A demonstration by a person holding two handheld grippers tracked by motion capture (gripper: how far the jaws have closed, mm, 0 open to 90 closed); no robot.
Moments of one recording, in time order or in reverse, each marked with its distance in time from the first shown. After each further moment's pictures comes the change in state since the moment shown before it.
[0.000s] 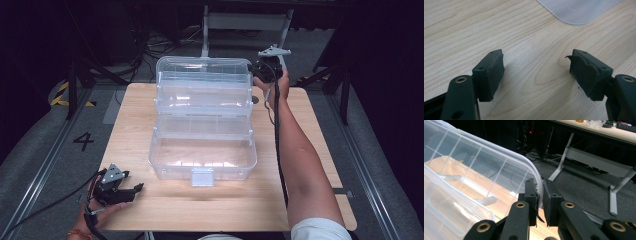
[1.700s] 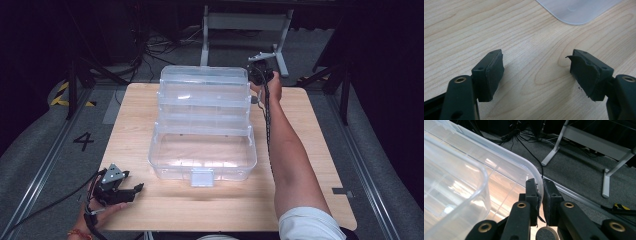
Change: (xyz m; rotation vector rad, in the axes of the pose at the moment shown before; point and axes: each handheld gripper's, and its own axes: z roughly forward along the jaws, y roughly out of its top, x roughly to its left) left arm 0.000 0.000 0.000 0.001 -0.004 0.001; right arm -0.004 -0.023 0.054 0.164 -0.045 -0.028
